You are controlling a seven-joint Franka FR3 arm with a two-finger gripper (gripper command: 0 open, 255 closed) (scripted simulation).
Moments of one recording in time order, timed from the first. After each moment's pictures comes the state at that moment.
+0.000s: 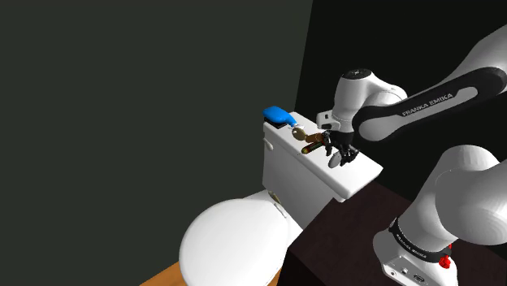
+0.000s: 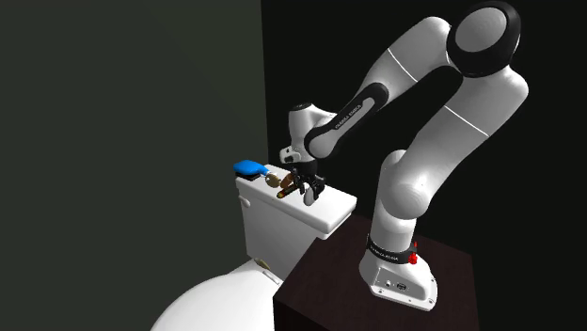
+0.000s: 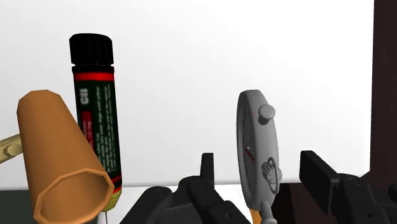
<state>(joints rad) 0.18 -0.52 -0.41 -2.90 -0.49 2.33 -1.23</state>
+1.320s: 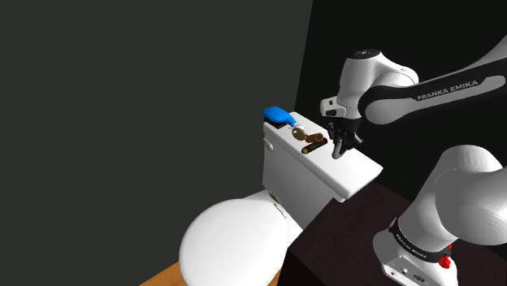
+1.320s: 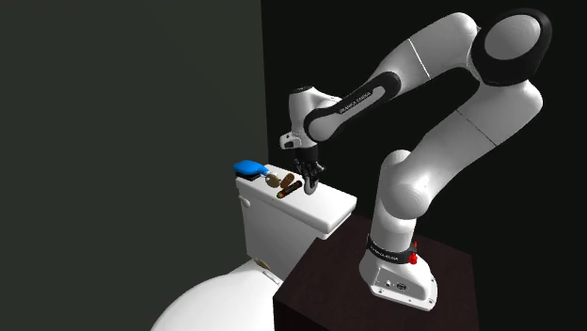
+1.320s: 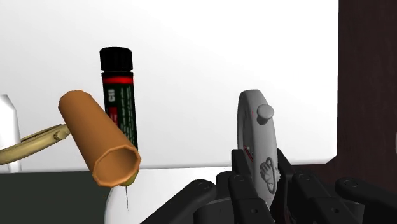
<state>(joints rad) 0.19 -0.66 -0.37 -2.85 -0.45 2.15 -1.26</state>
